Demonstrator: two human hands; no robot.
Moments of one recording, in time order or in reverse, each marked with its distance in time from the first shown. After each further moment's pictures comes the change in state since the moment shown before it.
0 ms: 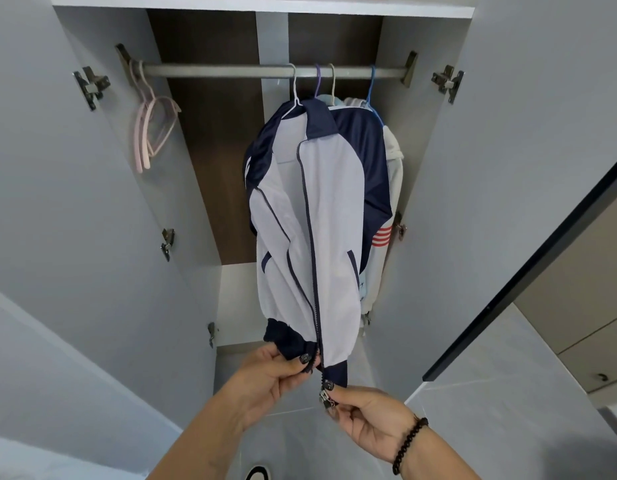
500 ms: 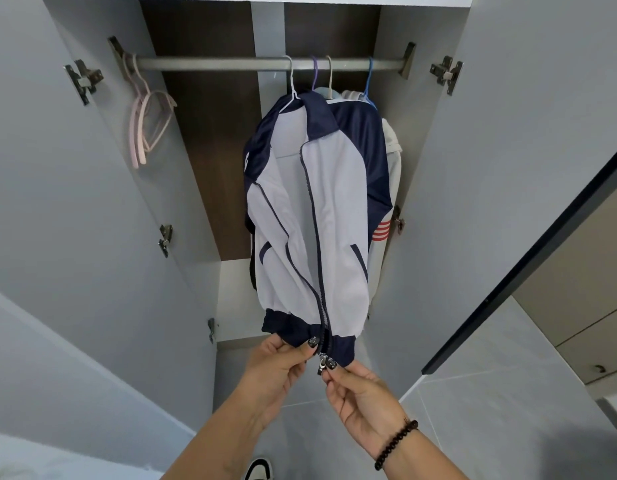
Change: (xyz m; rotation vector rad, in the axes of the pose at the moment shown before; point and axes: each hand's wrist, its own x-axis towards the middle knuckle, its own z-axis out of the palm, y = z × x) left_hand -0.003 -0.009 0.022 -0.054 0.070 0.145; right_hand 0.002 0.010 0.010 0.205 -0.038 -0.242
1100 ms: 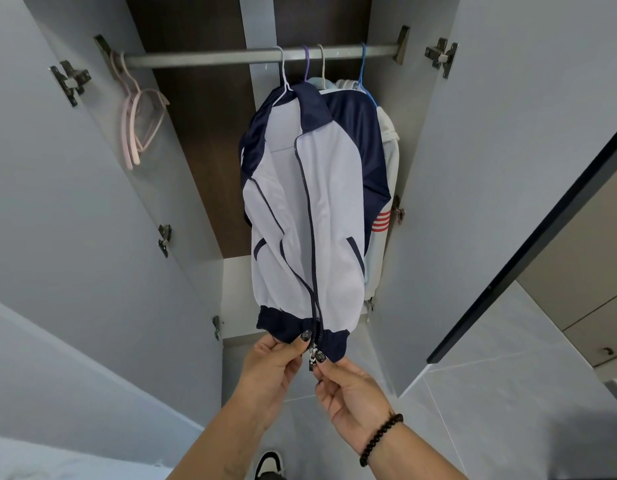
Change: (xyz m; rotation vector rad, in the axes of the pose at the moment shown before) left_hand 0.001 -0.006 -0.009 -0.038 0.040 0.060; right_hand -0.002 0.015 0.017 0.055 0.077 0.014
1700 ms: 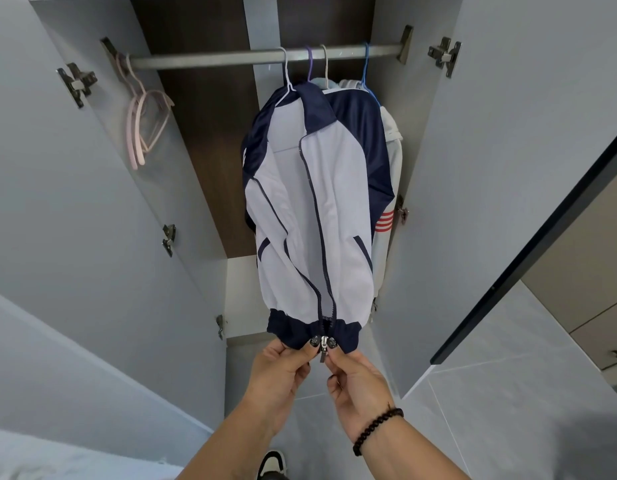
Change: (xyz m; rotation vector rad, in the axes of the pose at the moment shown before) left_hand -0.007 -0.009 0.006 0.077 0.022 -0.020; right_hand -0.001 -0.007 0.007 -0.053 0.132 -0.125
